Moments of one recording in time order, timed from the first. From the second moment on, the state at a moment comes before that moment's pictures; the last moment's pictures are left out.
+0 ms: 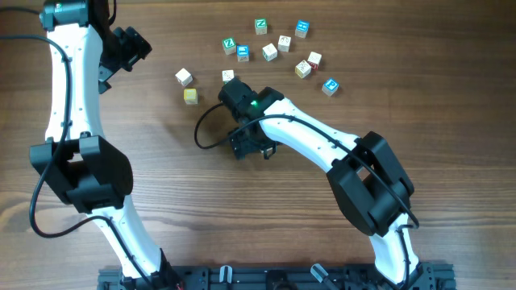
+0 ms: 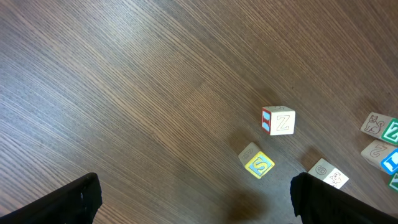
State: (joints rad) left arm 0.13 2.11 2.14 -1.37 -0.06 -0.63; right arm 0.75 2.14 1.62 -0.94 0.04 0.37
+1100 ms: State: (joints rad) left arm 0.13 2.11 2.14 -1.37 -0.06 -0.63; right arm 0.73 2.14 1.64 -0.90 0.06 0.61
